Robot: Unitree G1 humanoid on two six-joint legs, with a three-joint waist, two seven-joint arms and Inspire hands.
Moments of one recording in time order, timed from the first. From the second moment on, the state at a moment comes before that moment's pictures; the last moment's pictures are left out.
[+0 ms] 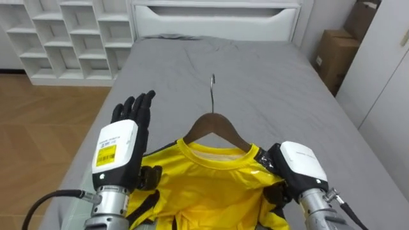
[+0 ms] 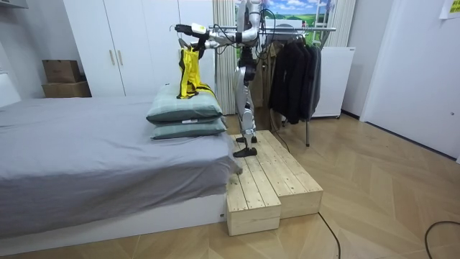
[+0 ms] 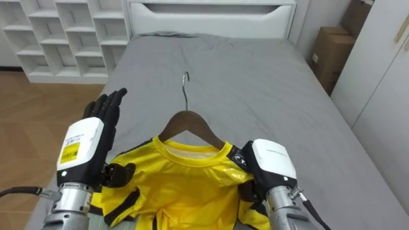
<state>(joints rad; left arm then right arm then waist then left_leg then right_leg) -0.02 0.24 -0.20 0.00 0.80 0.06 0.34 -0.16 -0.31 0.25 0.34 -0.79 0.05 -0.16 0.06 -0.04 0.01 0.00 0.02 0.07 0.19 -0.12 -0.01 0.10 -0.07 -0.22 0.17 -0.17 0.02</state>
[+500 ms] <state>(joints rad) 0.04 0.25 -0.15 0.01 0.68 0.06 0.34 -0.16 -0.34 0.14 0.35 -0.77 0.02 -0.16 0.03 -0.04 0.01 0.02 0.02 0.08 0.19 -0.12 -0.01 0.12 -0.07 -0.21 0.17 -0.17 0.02</state>
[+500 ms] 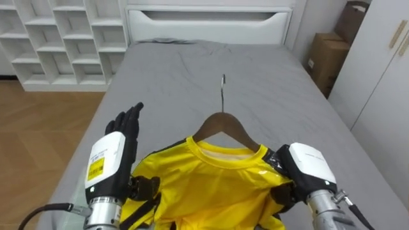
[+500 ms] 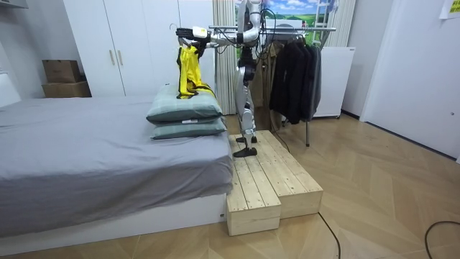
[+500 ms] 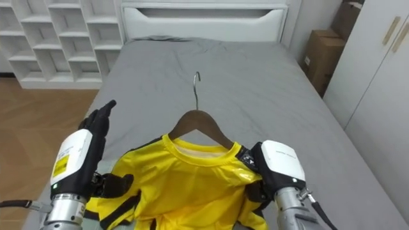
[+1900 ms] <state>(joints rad) 0.18 0.23 -0.01 0.64 0.48 -0.03 0.40 0.01 -0.40 -0.07 -0.04 -0.82 -0.06 -0.28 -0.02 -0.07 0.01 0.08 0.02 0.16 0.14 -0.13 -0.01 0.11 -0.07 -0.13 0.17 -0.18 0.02</state>
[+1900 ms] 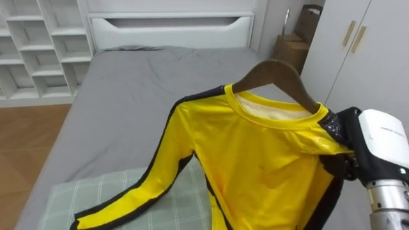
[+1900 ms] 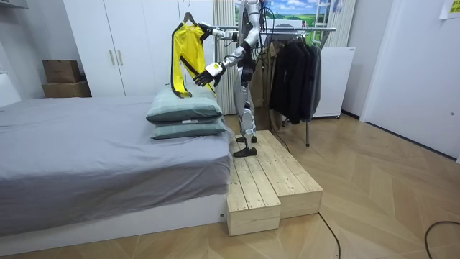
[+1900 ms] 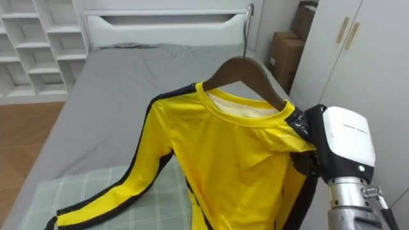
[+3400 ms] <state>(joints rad) 0.19 0.22 0.09 1.18 0.24 0.08 0.54 0.06 -0.41 0.04 -0.25 -0.87 -0.25 -0.54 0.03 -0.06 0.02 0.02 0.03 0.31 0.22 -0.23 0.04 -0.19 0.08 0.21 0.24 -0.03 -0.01</state>
